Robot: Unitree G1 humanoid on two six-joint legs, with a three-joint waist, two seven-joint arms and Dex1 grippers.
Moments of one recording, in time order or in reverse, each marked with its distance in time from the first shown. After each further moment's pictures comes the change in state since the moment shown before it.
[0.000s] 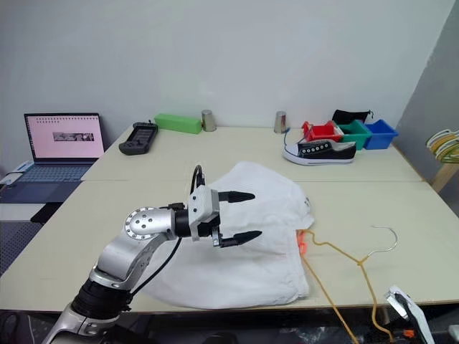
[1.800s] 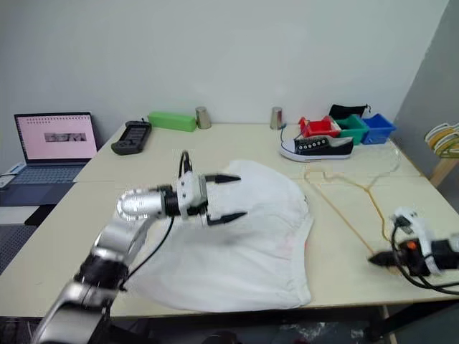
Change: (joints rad) left arm -0.048 0.011 0.013 0.199 0.002 -0.169 -0.056; right arm -0.478 -0.259 0.210 0.303 -0.501 -0.225 0.285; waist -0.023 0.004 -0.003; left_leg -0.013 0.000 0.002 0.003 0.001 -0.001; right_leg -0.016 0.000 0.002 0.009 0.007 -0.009
